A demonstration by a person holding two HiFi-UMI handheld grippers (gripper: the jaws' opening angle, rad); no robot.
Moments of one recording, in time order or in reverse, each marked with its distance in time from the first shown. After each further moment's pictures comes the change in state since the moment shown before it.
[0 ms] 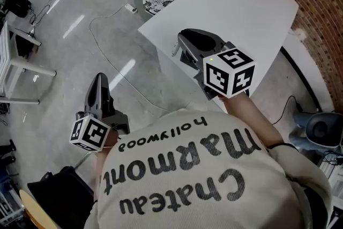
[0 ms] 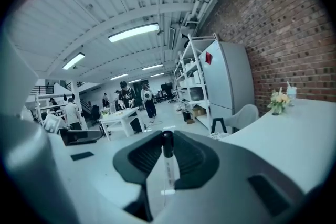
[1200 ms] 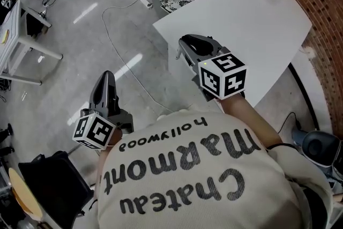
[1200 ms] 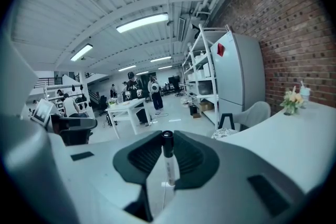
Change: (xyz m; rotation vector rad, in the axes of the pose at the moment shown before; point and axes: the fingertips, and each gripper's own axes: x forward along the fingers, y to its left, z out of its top) left arm -0.026 0.009 0.001 -0.012 -0.027 0.083; right arm 0.039 0.026 -0.028 -0.069 0.088 0.074
